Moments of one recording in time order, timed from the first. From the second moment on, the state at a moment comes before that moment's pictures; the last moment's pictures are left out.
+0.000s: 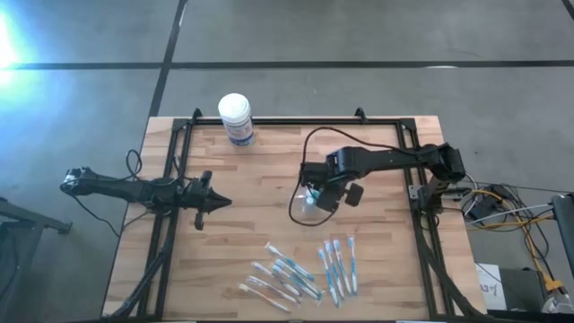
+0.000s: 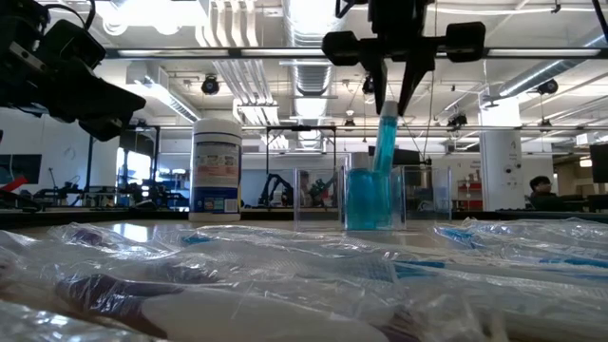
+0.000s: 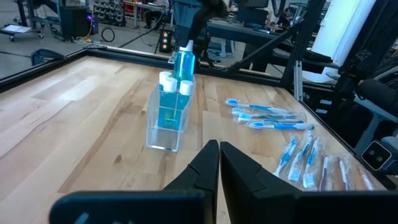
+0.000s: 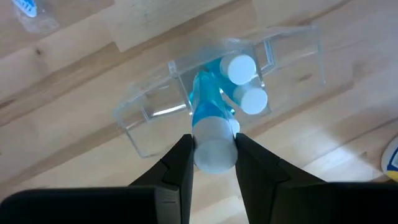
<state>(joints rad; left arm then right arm) -0.17 0.24 0.01 0.07 -0.13 -0.21 0.01 1.79 1.63 -1.25 0.07 -1.13</state>
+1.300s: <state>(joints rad) -0.17 0.24 0.01 0.07 -0.13 -0.22 -0.01 1.86 1.62 -1.26 0.07 -0.91</state>
